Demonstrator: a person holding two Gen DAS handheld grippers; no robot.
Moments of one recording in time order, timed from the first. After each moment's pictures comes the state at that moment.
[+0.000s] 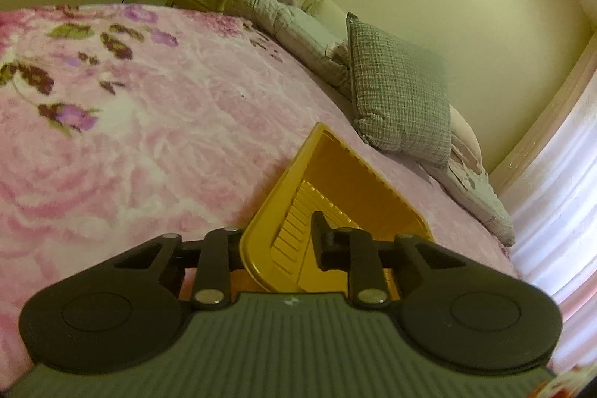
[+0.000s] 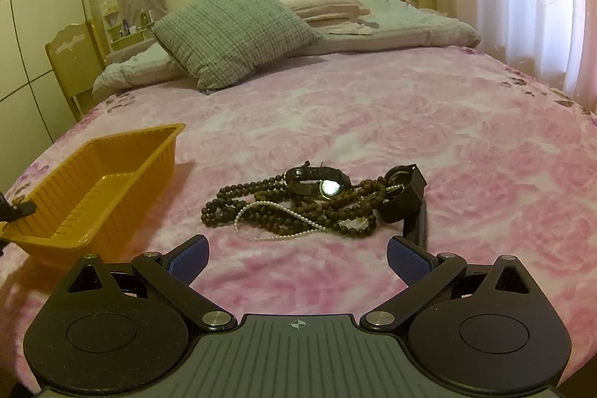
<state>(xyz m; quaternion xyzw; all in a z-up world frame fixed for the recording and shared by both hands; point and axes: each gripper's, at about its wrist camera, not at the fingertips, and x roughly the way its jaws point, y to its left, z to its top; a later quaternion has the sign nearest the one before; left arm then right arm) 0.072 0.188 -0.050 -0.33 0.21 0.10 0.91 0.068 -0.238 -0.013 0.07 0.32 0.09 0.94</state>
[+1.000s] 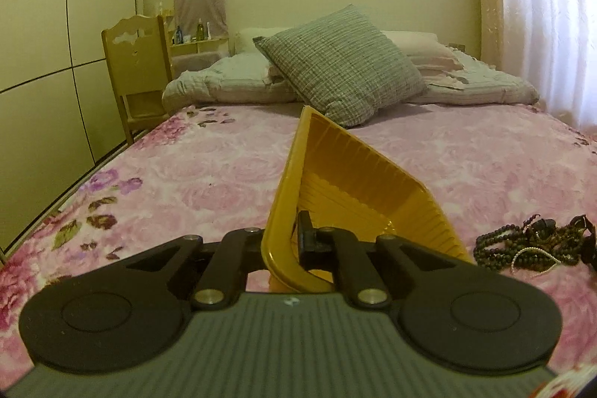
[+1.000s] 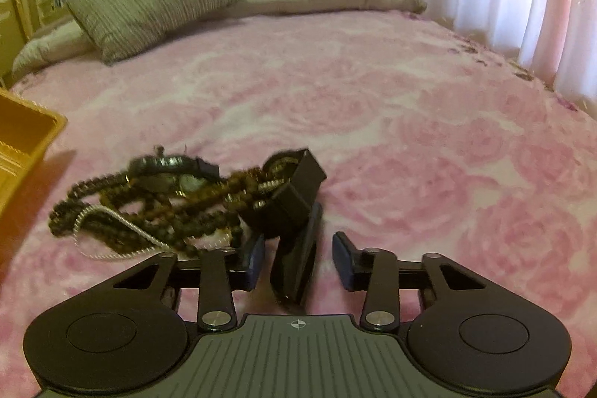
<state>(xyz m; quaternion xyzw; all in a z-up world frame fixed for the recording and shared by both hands) 0.072 0.094 0.020 0.01 0.22 0.08 0.97 0.149 -0.300 -0.066 0.04 0.38 -0.01 0.92</state>
